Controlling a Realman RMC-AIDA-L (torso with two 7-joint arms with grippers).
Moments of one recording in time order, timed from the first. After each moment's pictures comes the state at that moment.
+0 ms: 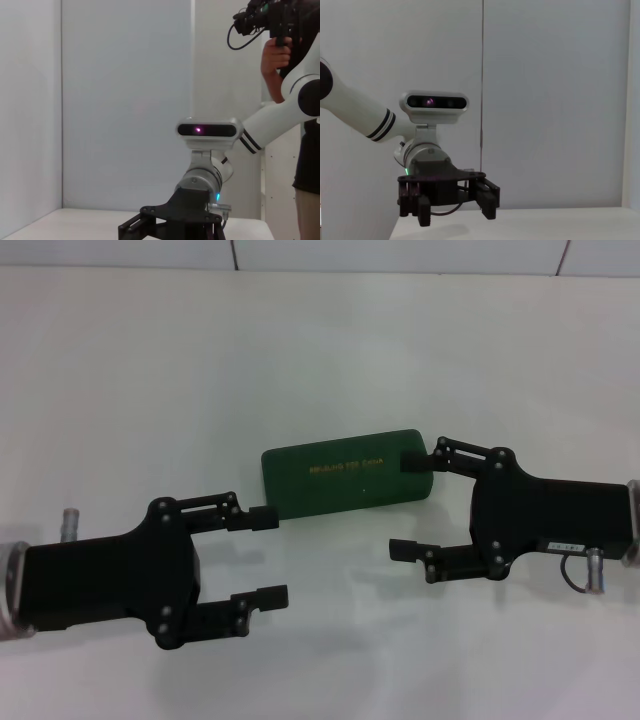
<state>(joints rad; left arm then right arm) -0.24 -2.01 1.06 0.63 1.54 1.88 -0.93 0.54 2.03 -1.36 -0.47 -1.32 -1.55 0.88</state>
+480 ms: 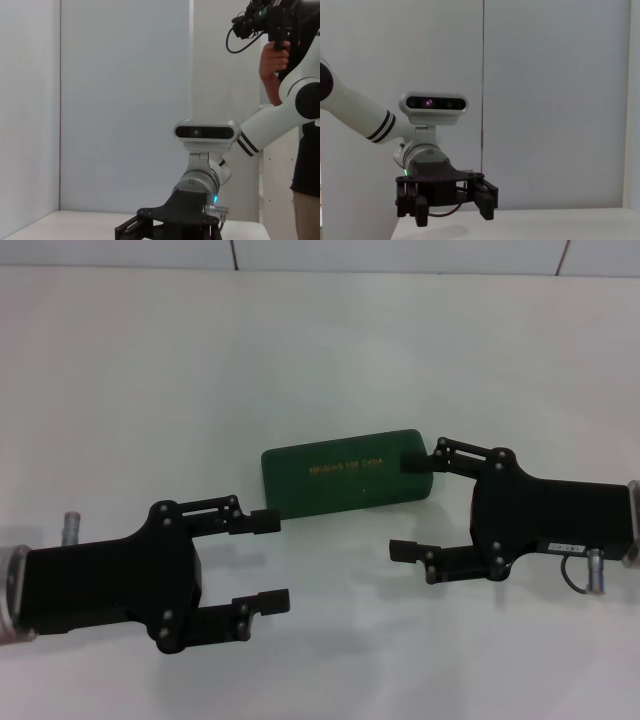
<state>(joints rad) -0.23 -2.02 1.06 0.63 1.54 1.88 -0.93 0.54 2.03 -1.36 -0.47 -1.32 -1.55 0.88</state>
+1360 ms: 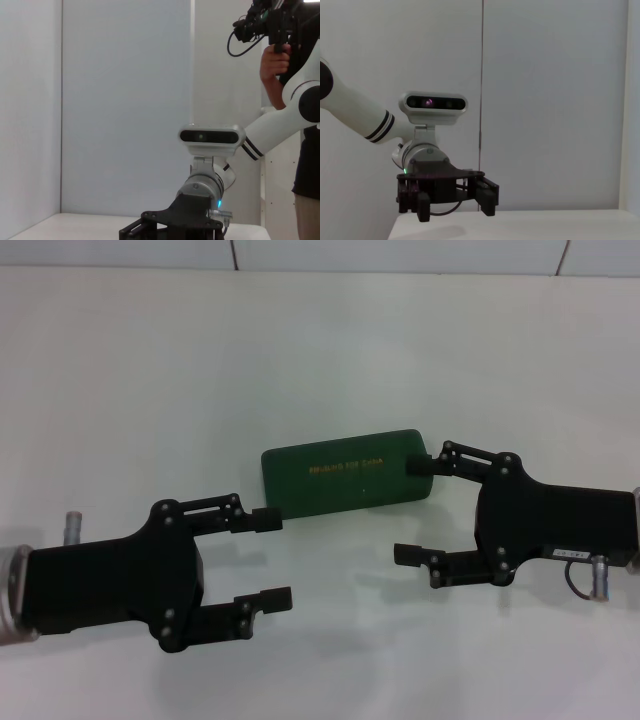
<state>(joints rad) -0.23 -2.02 1.06 0.63 1.53 1.88 -0.93 0.52 2.03 -1.36 -0.47 -1.31 -1.56 0.86</state>
